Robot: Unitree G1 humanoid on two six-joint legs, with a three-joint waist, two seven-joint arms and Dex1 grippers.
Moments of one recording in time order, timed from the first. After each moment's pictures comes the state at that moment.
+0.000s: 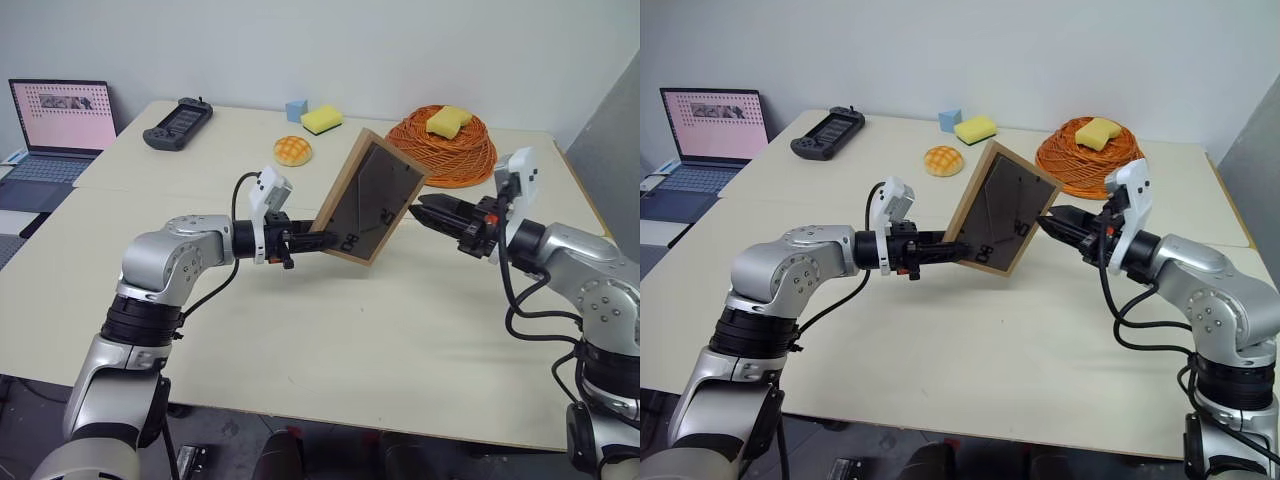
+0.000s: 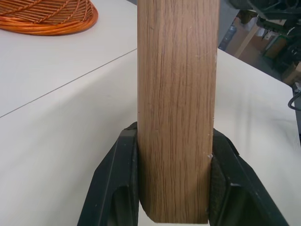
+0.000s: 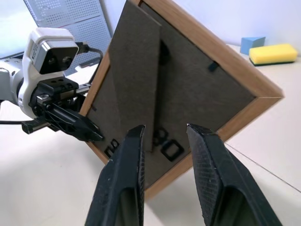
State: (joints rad) left arm -0.77 0.62 -0.11 0.06 -0.63 0.82 -0.95; right arm -0.58 -0.54 -0.20 -0.39 0.74 0.97 0.58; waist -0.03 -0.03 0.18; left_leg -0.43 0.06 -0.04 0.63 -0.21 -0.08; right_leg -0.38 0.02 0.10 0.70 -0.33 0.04
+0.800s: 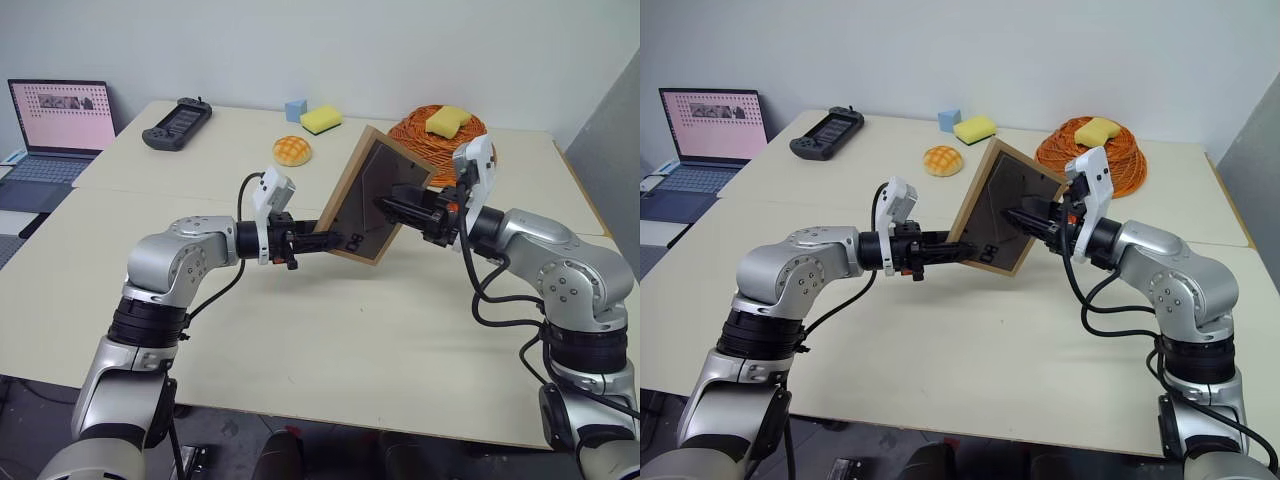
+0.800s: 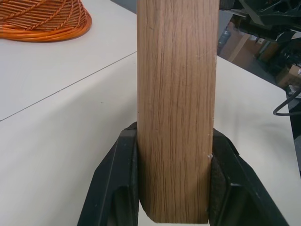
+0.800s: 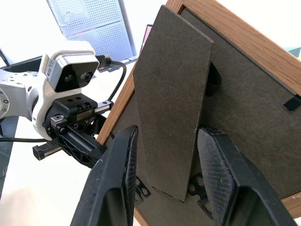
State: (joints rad) left arm -0.77 0.59 -0.09 0.06 -0.61 0.82 -0.97; right arm -0.70 -0.46 -0.08 -0.29 0.70 0.92 0.58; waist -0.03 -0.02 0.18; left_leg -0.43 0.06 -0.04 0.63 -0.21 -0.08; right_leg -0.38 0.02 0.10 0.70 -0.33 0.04
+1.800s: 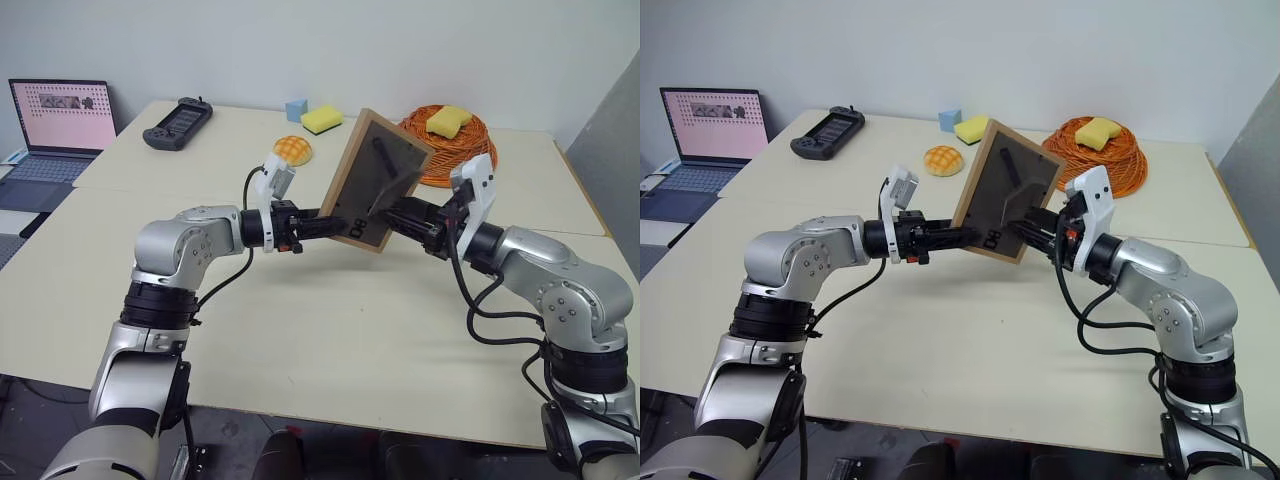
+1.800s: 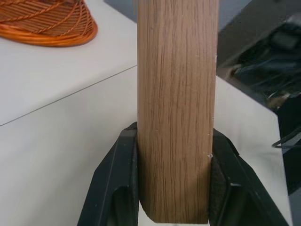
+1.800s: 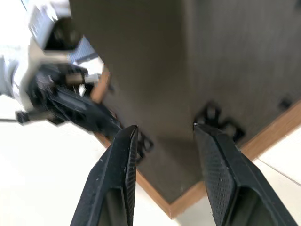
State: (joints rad) left arm -0.86 0.52 -0.03 0.14 -0.63 0.92 -0.95; right arm -0.57 -0.51 -0.04 -0.36 0.65 0.90 0.53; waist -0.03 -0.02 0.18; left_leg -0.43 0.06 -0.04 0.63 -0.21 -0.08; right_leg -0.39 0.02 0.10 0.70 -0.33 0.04
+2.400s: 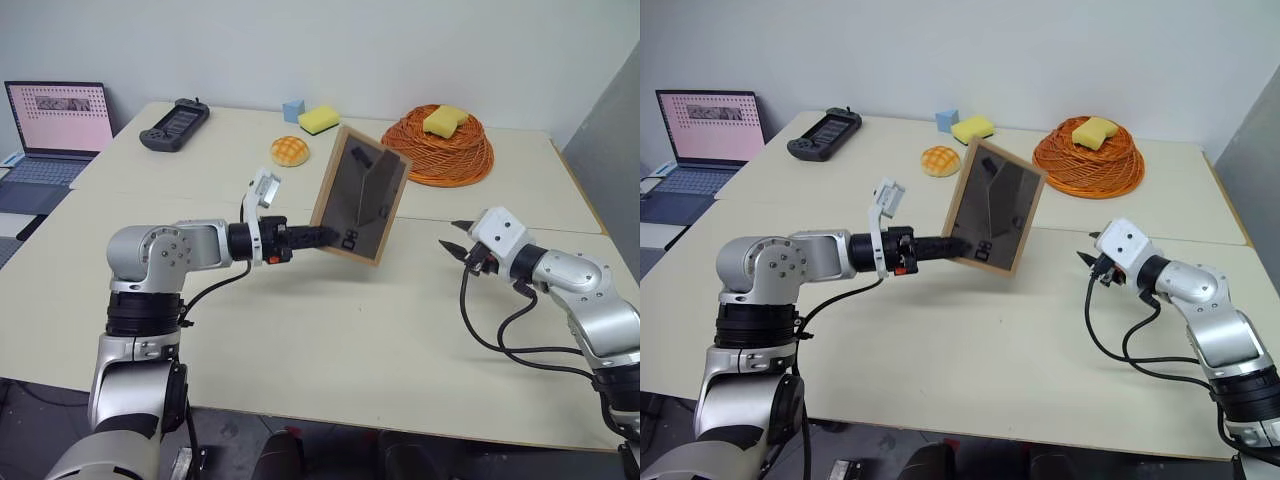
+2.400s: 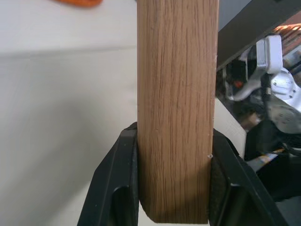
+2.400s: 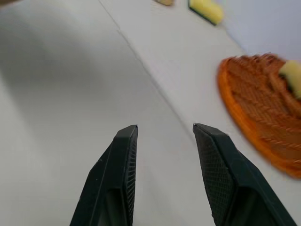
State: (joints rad) left arm -0.80 0.49 0.16 0.09 -0.82 1.39 -0.75; right arm -0.41 -0.79 0.11 -0.05 -0.01 0.07 0.58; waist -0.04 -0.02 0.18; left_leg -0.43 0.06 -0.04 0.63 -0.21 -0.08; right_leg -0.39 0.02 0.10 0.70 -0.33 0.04
